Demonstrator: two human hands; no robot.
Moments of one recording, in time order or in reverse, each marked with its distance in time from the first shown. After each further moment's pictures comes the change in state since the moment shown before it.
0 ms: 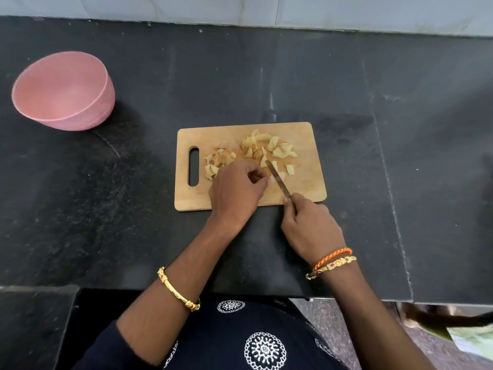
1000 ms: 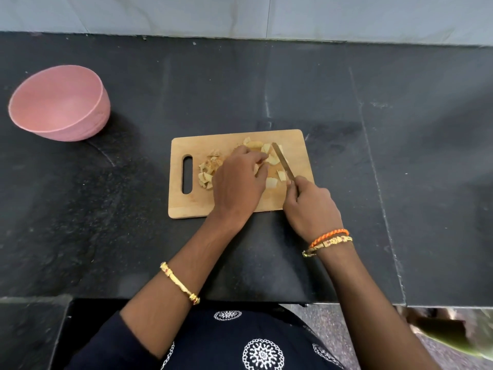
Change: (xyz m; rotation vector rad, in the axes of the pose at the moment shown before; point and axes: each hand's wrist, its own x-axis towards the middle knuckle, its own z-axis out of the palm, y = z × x) left_hand 0.014 0.017 0.006 0.087 0.139 0.229; right_hand 0.028 0.004 -0.013 0.077 0.148 0.011
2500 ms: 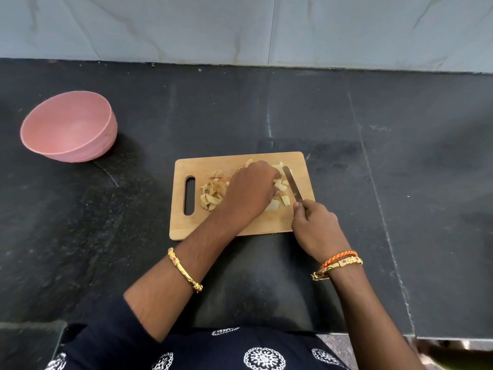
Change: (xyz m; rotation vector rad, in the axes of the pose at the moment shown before) left_hand 0.039 0.007 0.006 0.242 -0.339 0.186; right_hand 0.012 0.008 -0.006 0.181 -0.132 0.110
